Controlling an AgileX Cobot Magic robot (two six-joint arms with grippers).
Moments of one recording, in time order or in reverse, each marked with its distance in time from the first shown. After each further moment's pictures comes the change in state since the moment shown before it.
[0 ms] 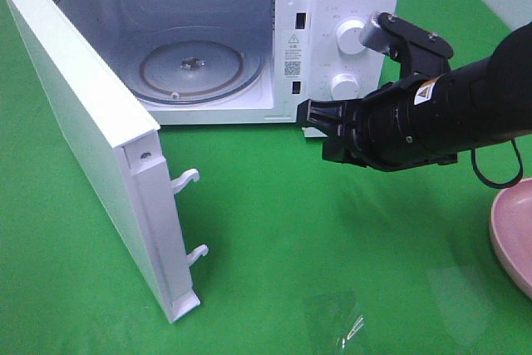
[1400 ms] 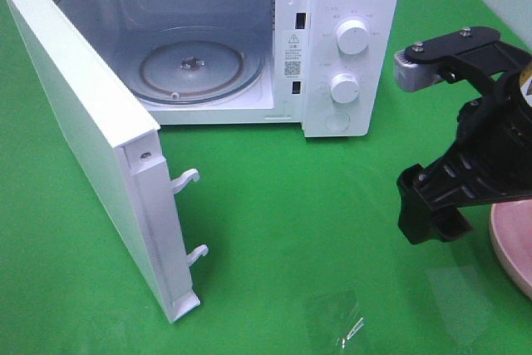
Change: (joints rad) left arm 0.000 0.000 0.000 0.001 0.000 0.000; right arm 0.000 -0.211 -0.103 -0.452 0.796 -0.095
